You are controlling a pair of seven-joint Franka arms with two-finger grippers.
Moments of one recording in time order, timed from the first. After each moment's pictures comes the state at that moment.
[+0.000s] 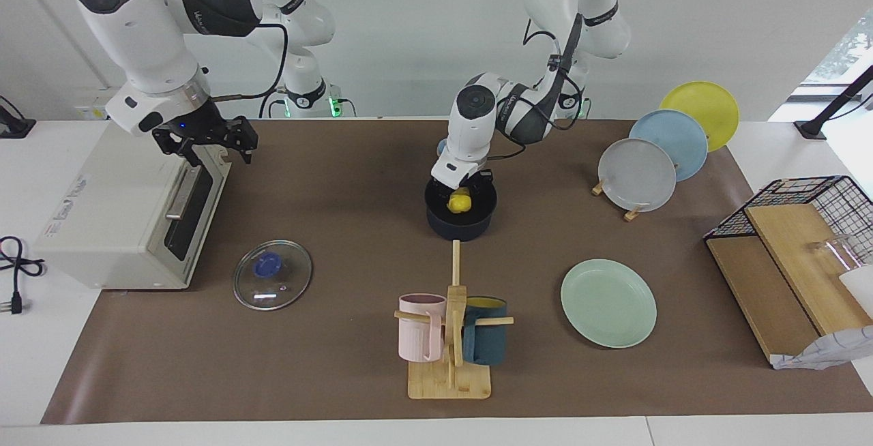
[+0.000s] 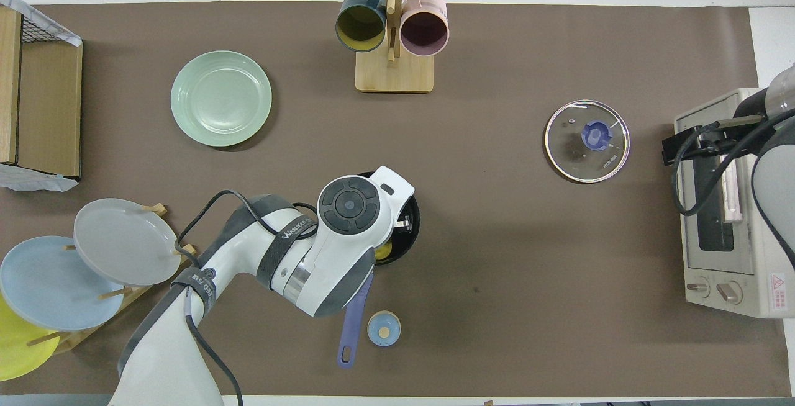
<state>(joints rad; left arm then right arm) -0.77 0.25 0.02 -2.02 -0.10 2.22 -0.73 0.01 0.03 -0.01 -1.65 -0.04 1.60 -0.07</state>
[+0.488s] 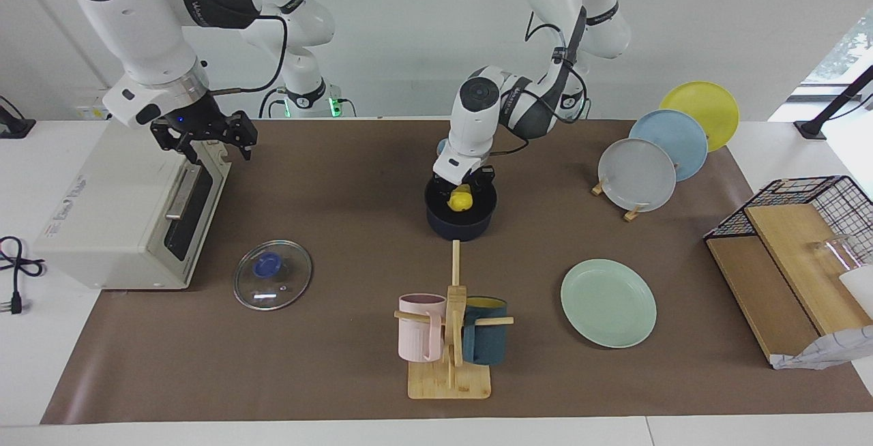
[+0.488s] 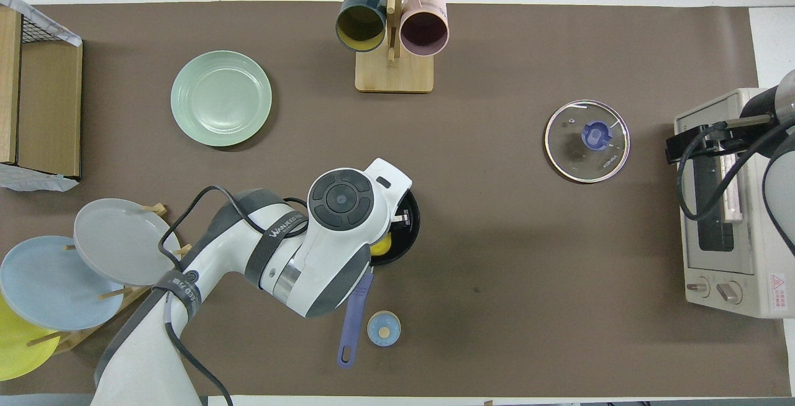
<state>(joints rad) -0.77 0.20 0.03 -1.98 -0.10 2.15 -0.74 0.01 0.00 -0.01 -1.65 -0.03 1.60 -0.07</state>
